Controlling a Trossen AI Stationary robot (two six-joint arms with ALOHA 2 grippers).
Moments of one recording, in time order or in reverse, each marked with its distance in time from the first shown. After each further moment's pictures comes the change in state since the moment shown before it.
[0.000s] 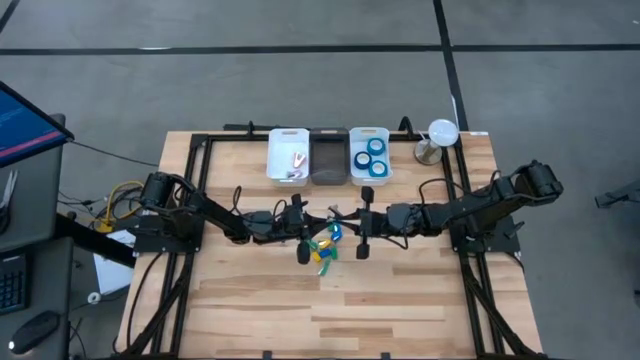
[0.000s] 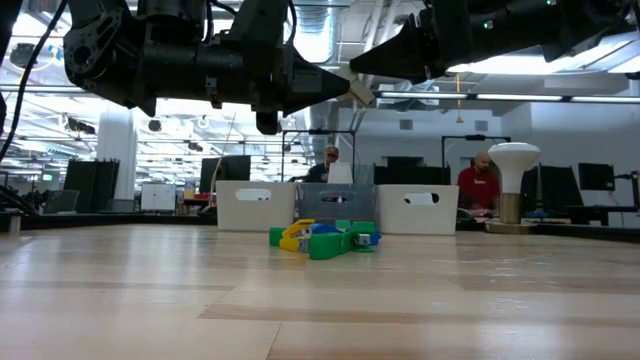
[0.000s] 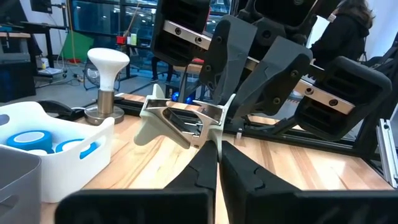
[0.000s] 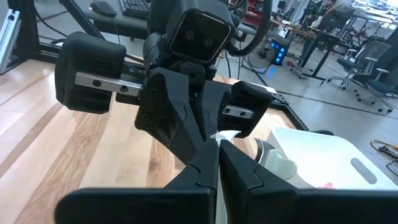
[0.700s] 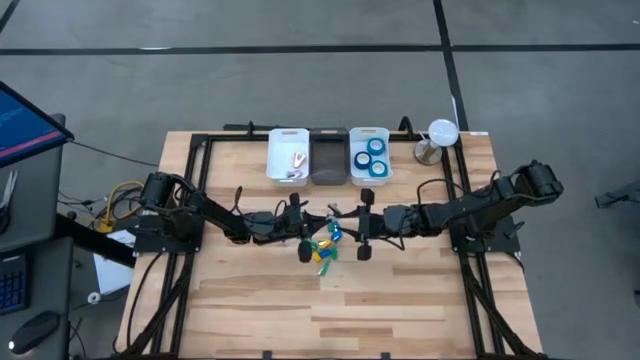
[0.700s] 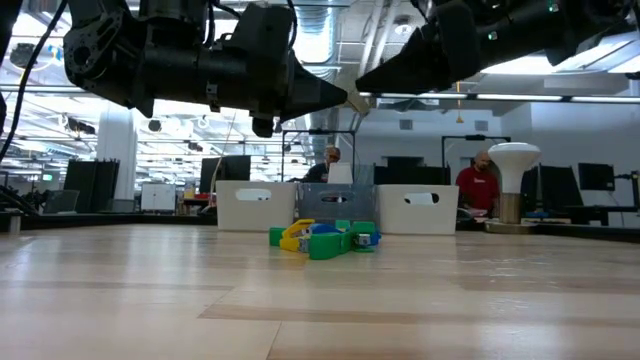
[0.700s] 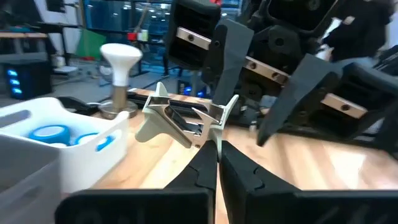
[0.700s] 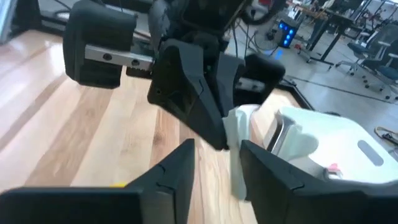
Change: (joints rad) left arm 0.000 0.000 0.000 -0.037 -0.057 0.027; right arm 0.000 0.000 0.000 -0.097 -0.001 0.007
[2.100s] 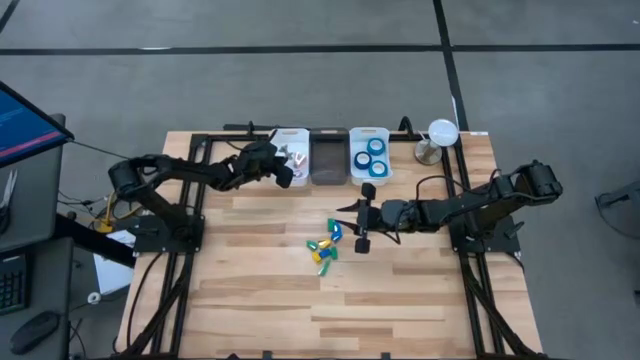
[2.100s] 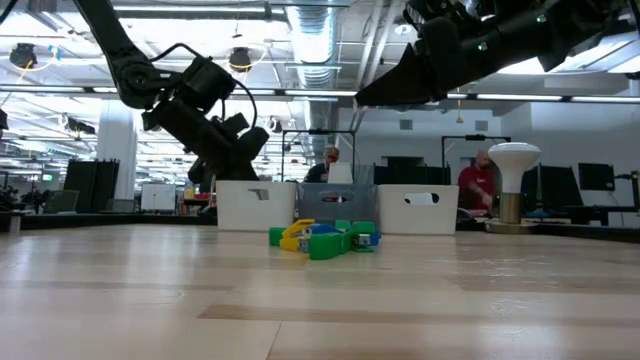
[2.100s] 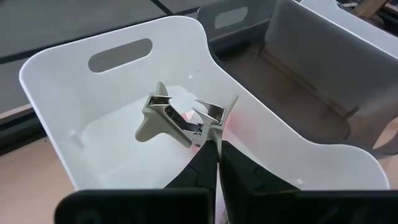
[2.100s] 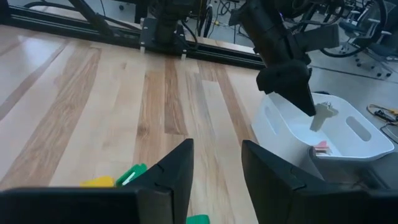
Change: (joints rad) left arm 0.710 -0.257 -0.058 -0.743 0.214 -0.214; right arm -0.054 0.000 0.000 -0.034 -0.001 0.056
